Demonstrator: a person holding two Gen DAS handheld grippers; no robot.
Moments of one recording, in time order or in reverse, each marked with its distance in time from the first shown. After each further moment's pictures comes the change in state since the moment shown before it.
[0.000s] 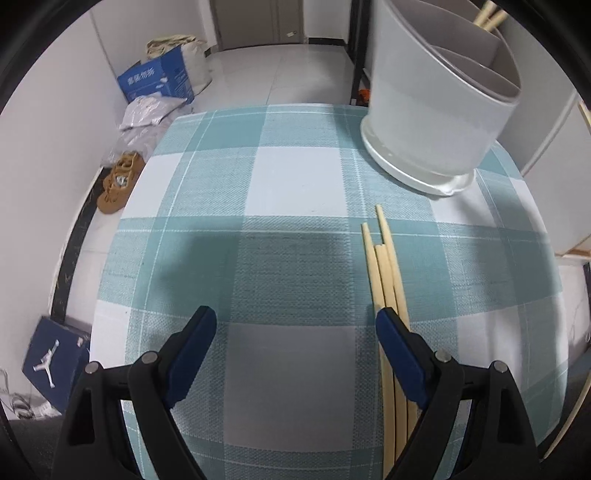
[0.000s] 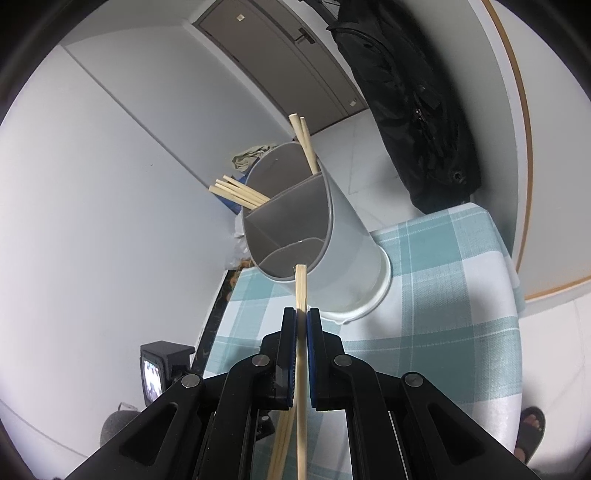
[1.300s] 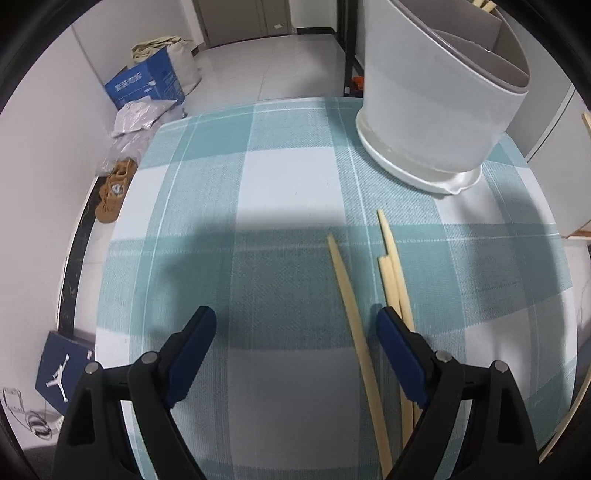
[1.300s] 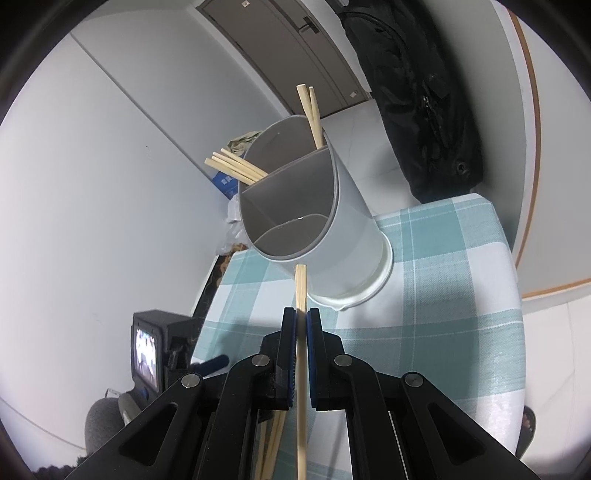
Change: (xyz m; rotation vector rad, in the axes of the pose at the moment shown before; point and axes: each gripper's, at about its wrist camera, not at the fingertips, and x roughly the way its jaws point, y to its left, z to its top) left arm 0.016 0.000 0.019 0.065 0.055 0.010; right arm 0.016 0.006 -0.009 -0.032 0.047 -0.040
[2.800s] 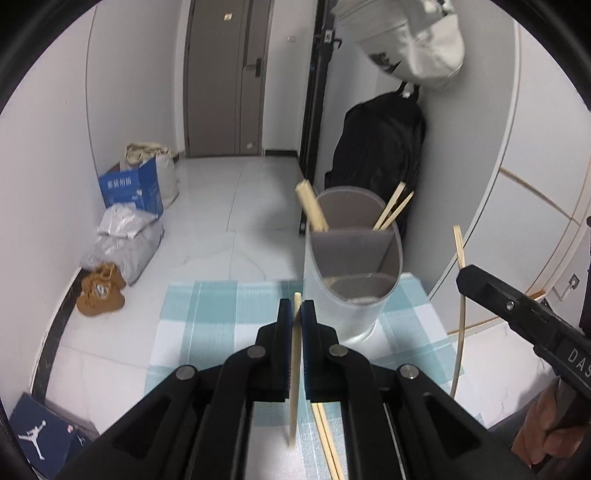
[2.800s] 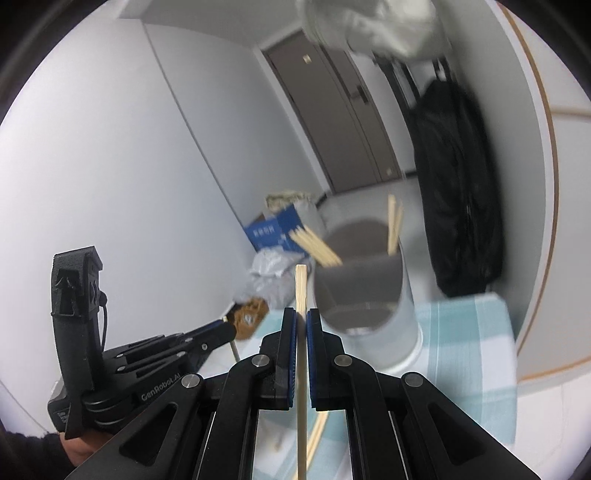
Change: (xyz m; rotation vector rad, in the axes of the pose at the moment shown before) left arm -0.150 0.010 0.008 -0.004 -0.499 -0.201; right arm -0.053 0.068 0.003 -0.220 -0.294 0.040
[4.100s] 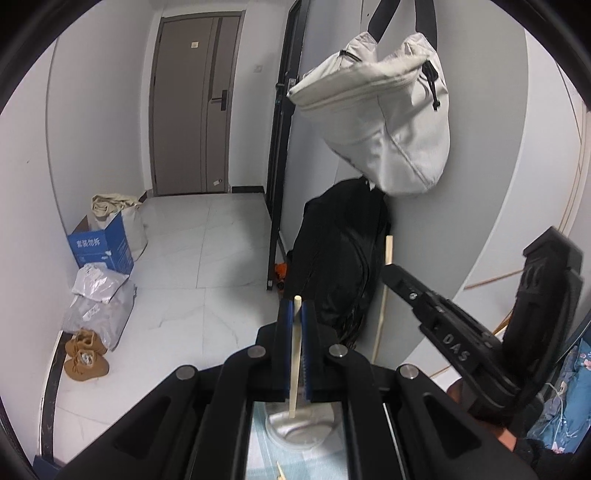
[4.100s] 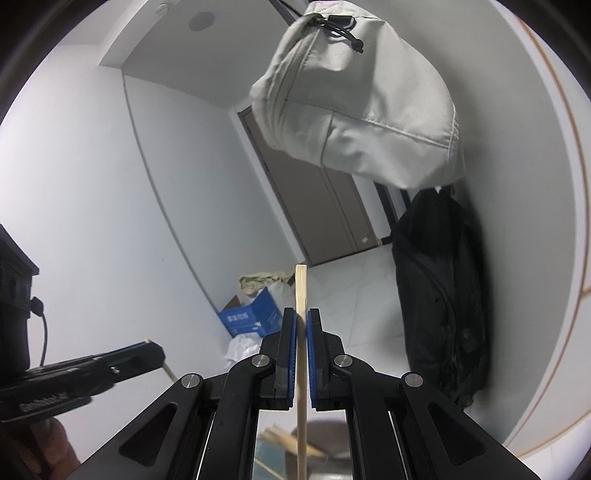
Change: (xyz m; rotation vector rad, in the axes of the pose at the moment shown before) left arm -0.016 -0.025 0.156 0.035 -0.086 -0.109; right arm 0.034 -0.023 0.169 0.048 -0.240 -0.106
